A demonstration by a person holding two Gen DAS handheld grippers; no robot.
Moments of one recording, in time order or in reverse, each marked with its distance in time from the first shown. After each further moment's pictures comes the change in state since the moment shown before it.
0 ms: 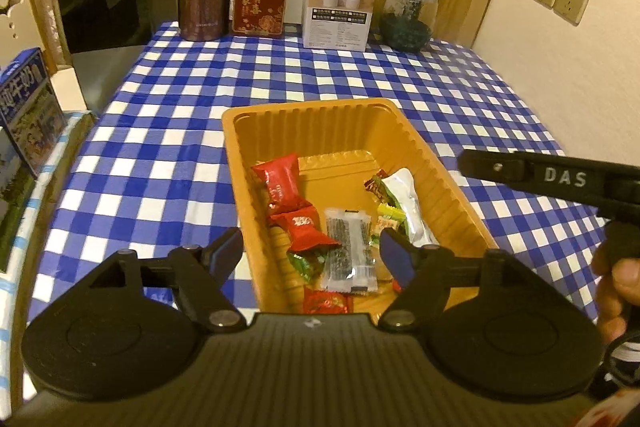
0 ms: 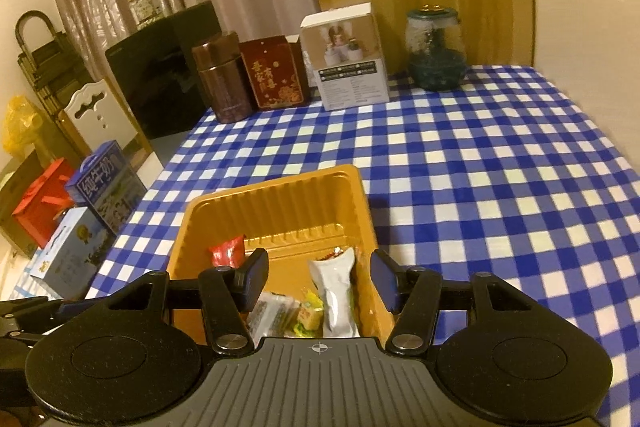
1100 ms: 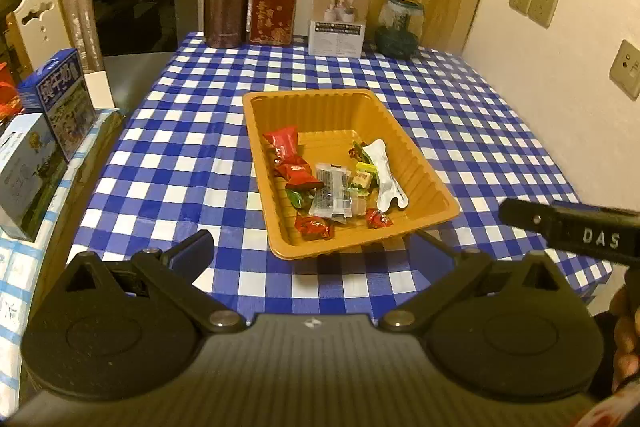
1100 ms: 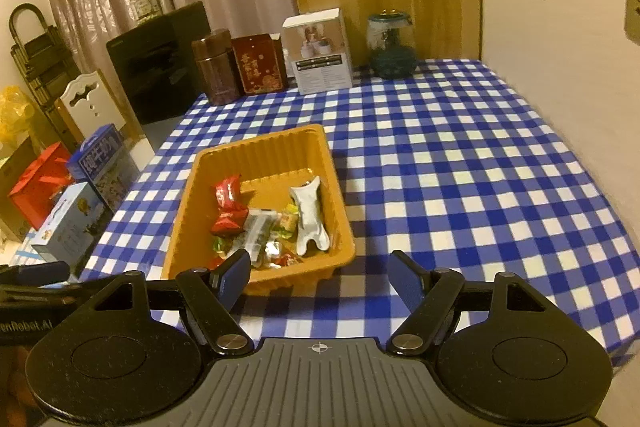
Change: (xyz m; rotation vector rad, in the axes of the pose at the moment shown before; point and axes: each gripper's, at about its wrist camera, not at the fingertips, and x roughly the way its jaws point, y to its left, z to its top) left arm -0.102 -0.023 -0.062 -0.013 -0.053 0.040; right arm -0.126 0.010 -0.072 -0.007 -0.001 -0.086
